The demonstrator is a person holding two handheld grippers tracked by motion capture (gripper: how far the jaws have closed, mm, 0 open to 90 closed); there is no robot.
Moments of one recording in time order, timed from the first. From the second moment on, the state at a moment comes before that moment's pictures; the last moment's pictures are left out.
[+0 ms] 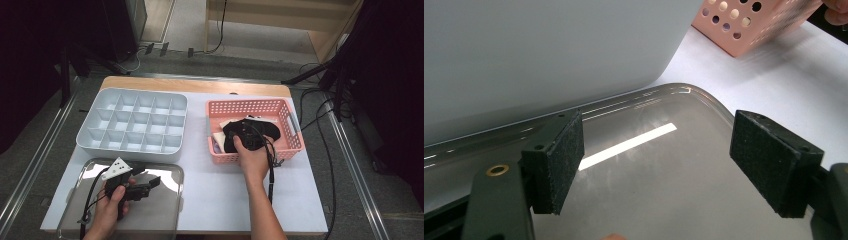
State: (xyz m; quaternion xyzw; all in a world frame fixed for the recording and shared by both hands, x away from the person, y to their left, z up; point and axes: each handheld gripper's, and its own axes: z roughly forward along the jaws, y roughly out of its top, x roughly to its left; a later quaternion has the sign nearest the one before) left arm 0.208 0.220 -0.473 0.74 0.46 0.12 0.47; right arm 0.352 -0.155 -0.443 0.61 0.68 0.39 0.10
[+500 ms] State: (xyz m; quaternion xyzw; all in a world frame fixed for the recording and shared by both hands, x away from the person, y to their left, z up) left arm 0.207 0.220 -0.473 0.74 0.47 0.13 0.47; right arm 0.337 -0.159 -0.428 0.57 0.67 0.45 0.16
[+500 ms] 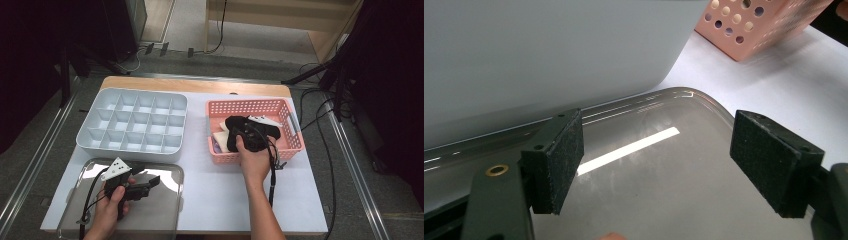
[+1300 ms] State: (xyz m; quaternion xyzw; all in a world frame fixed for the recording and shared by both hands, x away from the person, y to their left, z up) left arm 0.204 0.219 -0.472 0.73 0.47 0.16 0.47; right arm 0.312 -0.162 -0.407 0.53 0.65 0.51 0.20
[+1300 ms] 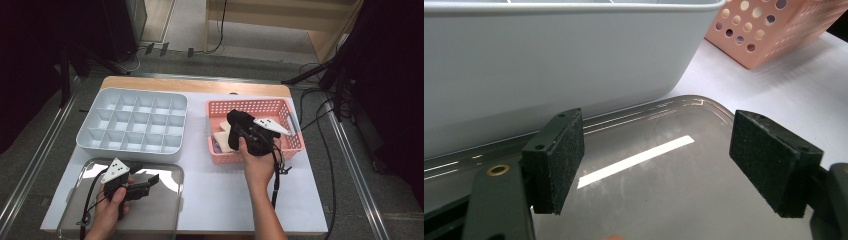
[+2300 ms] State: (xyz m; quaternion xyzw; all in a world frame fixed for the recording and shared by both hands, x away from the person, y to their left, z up) left arm 0.204 0.219 -0.472 0.73 0.47 0.16 0.47; right arm 0.246 -0.188 -0.403 0.51 0.63 0.54 0.22
